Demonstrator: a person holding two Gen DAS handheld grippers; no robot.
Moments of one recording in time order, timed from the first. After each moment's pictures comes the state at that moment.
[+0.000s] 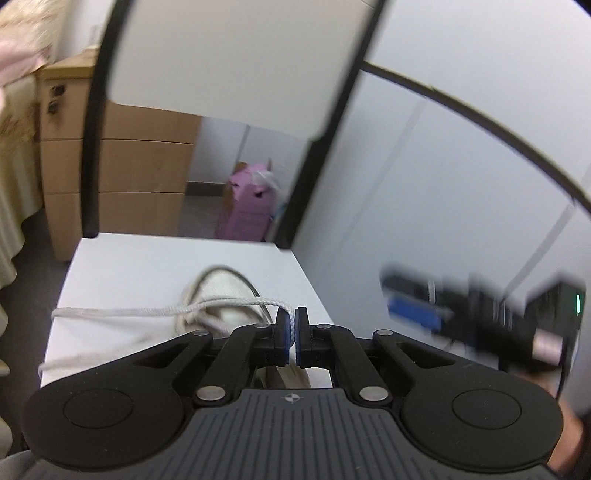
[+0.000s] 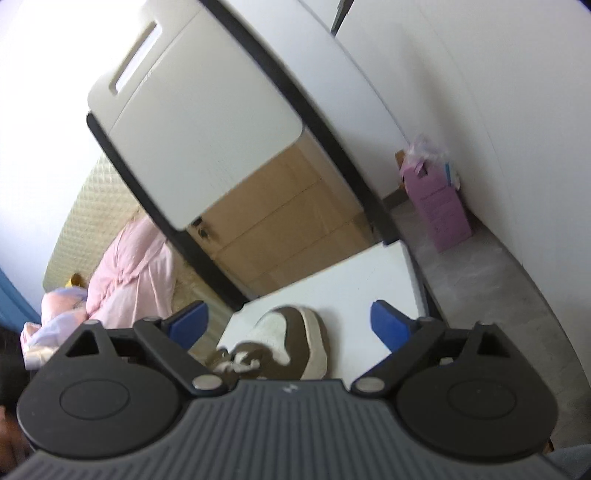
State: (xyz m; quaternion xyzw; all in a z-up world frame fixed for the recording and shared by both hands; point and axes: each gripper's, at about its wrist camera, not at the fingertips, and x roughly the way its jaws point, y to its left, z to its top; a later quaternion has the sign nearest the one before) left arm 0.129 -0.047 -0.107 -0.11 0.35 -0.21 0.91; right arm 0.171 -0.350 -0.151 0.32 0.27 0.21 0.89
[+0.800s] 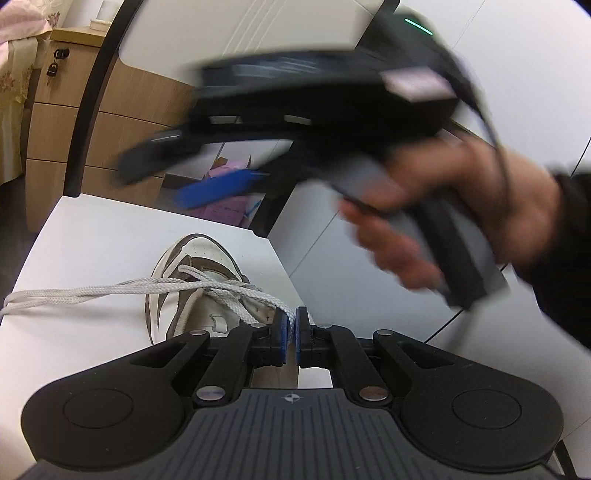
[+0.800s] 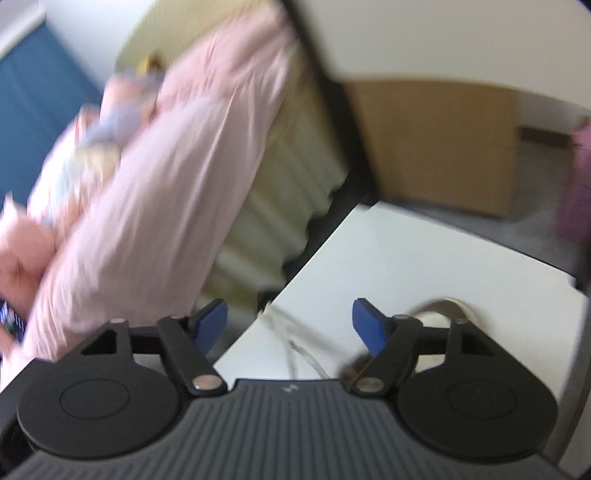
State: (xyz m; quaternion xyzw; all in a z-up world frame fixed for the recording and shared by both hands) left arm 0.118 -0.029 -0.138 -0.19 0.33 -0.24 0.90; right arm 0.311 -0.137 -0.095 0.03 0.51 0.46 0.73
